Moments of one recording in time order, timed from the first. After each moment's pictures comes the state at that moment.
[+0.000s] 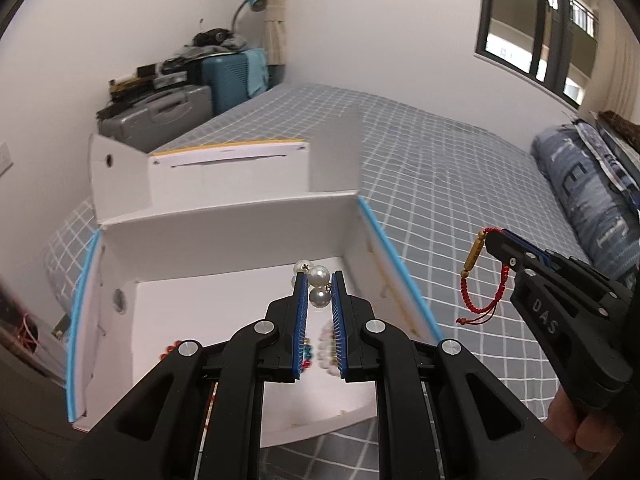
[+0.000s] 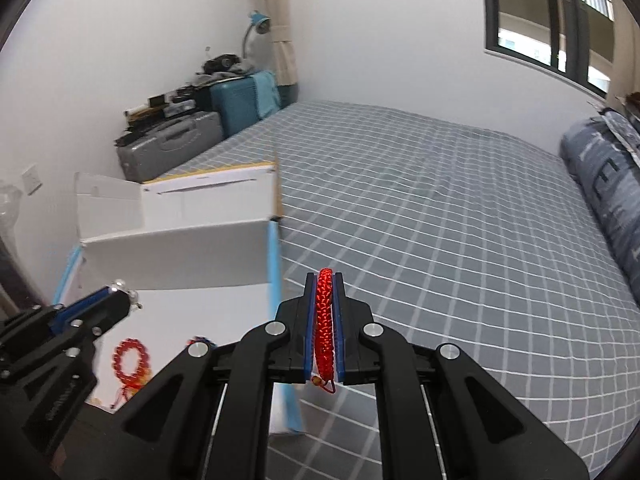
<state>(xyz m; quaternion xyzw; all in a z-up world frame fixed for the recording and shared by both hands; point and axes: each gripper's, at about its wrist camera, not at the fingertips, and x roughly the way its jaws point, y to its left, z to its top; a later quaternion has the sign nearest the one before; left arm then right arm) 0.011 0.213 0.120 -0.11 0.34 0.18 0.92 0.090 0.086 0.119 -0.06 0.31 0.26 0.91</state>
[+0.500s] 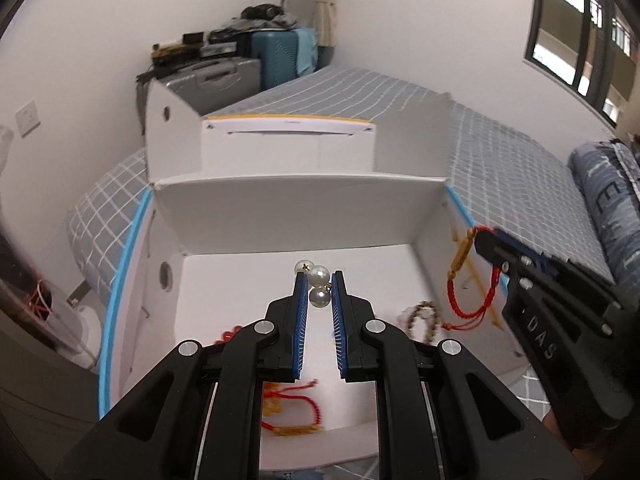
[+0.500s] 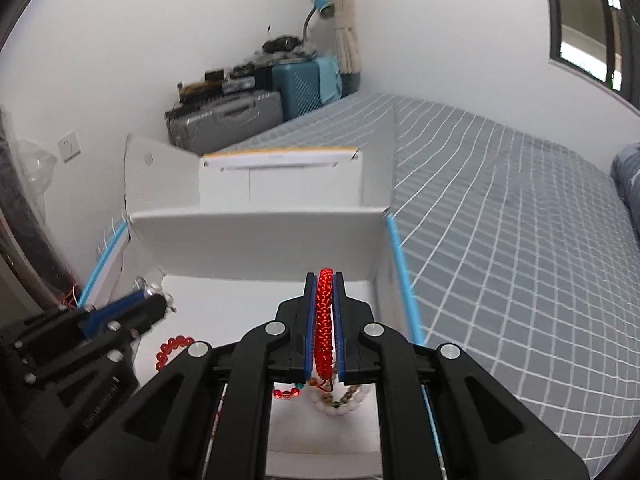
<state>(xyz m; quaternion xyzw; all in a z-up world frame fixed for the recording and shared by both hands) -0.013 0.281 0.092 -0.14 0.36 0.23 0.89 0.074 0.176 0.089 -0.10 0.33 0.33 0.88</state>
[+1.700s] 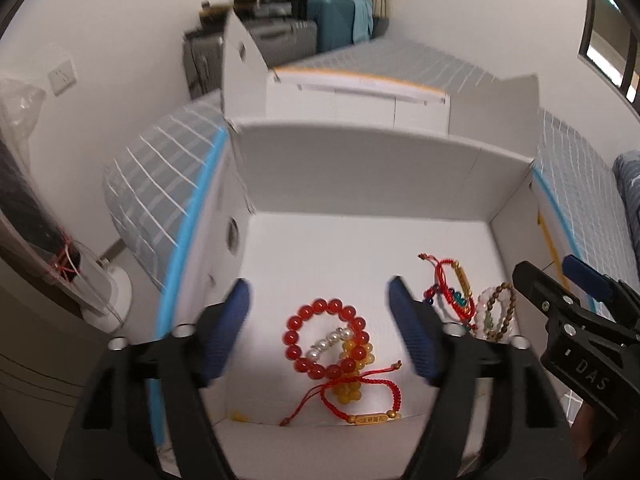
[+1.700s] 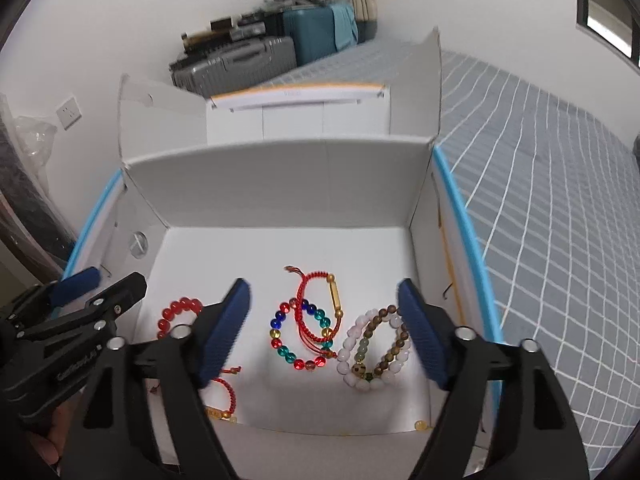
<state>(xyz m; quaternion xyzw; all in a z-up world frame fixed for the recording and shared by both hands) -0.043 0.331 0.064 -0.16 0.40 0.30 0.85 0.065 0.194 0.064 -0.11 0.38 0.34 0.85</state>
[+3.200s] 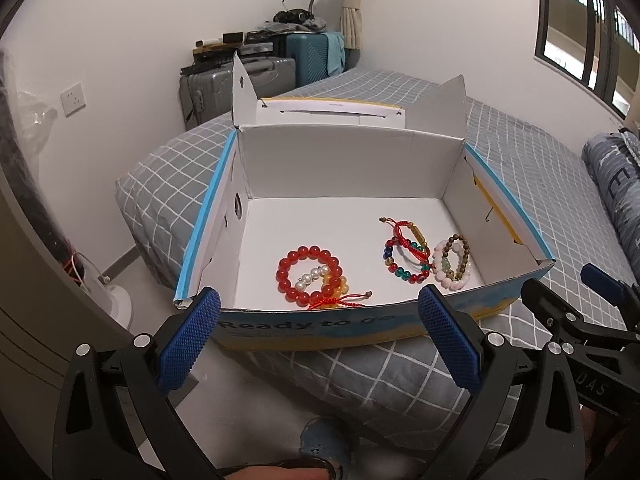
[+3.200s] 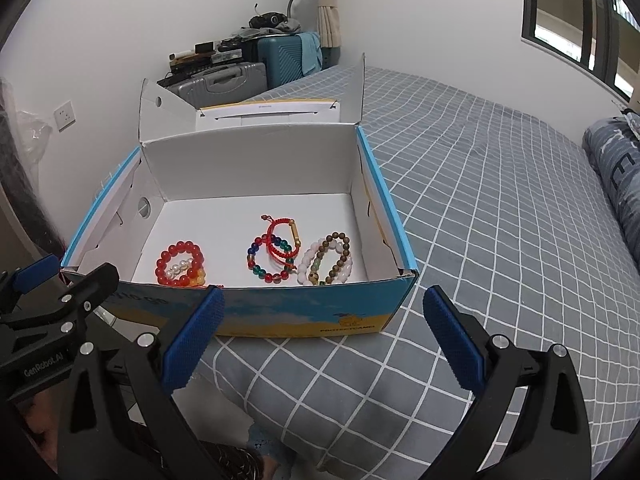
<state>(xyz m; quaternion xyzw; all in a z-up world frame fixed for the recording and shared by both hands) -0.126 0.250 0.074 -0.13 0.35 0.28 0.89 -0.022 0.106 0.064 -0.11 0.35 0.29 0.89</state>
